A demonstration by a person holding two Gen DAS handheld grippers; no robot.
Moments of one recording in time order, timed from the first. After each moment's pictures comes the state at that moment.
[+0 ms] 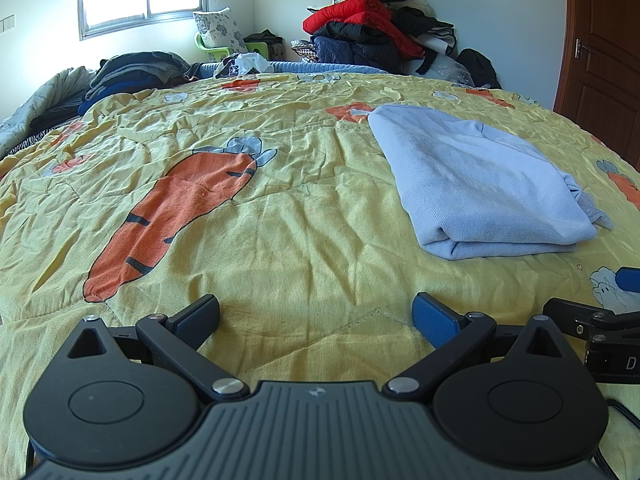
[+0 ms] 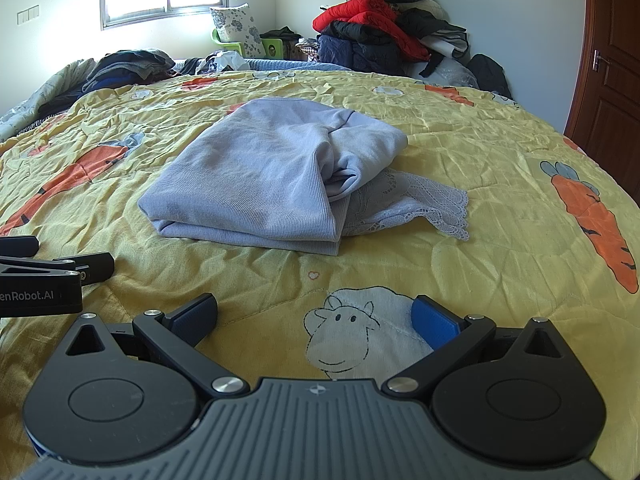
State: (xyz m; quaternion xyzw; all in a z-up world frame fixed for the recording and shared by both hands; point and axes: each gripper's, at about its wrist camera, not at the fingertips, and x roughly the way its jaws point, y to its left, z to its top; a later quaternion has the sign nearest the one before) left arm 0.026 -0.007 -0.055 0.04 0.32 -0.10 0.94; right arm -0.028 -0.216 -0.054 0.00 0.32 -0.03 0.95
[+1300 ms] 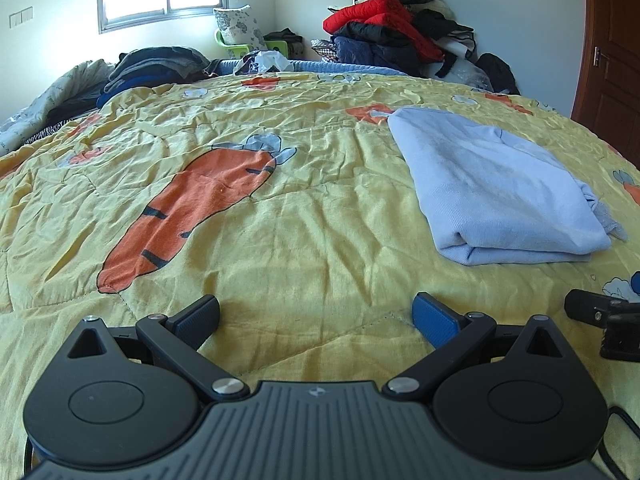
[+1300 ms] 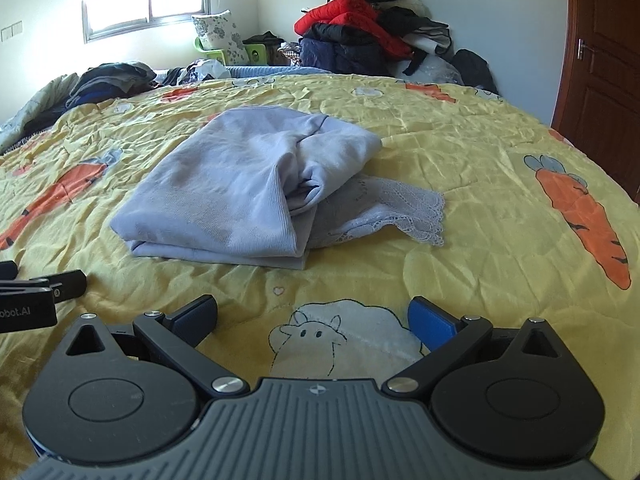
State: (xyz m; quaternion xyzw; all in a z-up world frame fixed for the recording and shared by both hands) left arm 0.025 -0.007 -0.055 0.03 0.32 -0.07 0.94; right arm -0.020 -0.230 -0.054 0.01 0.32 -0.06 0.95
